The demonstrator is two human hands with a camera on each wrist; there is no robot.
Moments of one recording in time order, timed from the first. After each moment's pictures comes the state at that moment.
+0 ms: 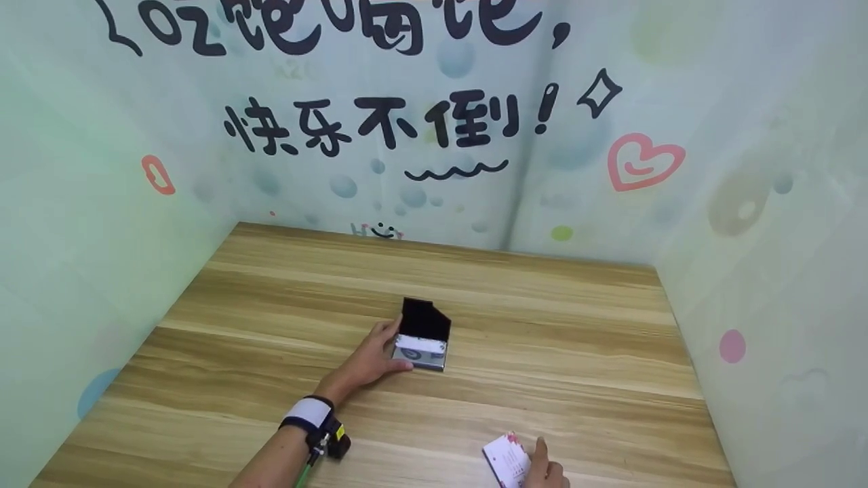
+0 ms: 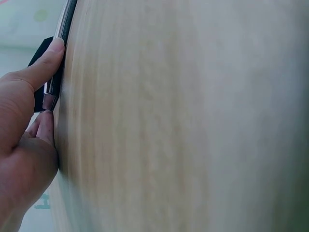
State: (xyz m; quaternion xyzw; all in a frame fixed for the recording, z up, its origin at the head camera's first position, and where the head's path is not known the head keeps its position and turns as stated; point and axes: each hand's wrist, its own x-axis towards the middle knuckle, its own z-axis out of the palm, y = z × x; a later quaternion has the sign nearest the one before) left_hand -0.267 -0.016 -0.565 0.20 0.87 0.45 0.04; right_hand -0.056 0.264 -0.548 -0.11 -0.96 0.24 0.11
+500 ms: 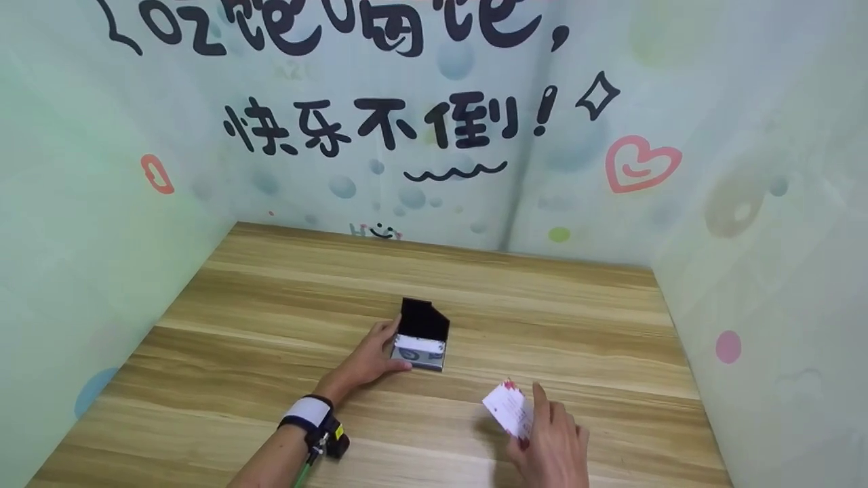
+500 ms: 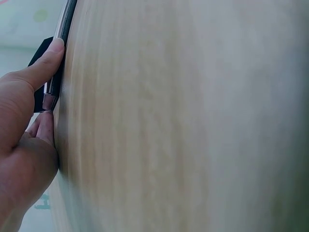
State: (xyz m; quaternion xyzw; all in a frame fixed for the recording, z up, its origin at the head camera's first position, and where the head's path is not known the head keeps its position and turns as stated) left_hand -0.268 -0.015 -0.566 0.20 0.88 0.43 0.04; right_hand -0.095 0.276 -0.494 0.06 -0.96 0.13 0.26
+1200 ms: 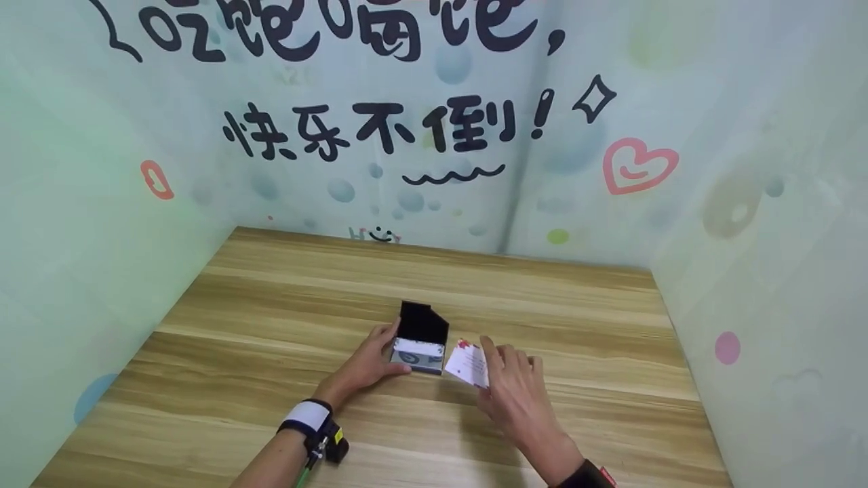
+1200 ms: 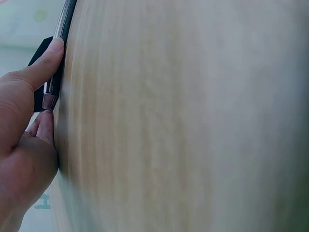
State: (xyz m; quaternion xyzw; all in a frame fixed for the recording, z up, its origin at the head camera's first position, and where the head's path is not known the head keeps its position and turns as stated) left_hand -0.270 -0.016 -0.567 0.20 0.87 0.45 0.05; right_hand -0.167 0.254 -0.477 0.23 -0.91 0.07 0.33
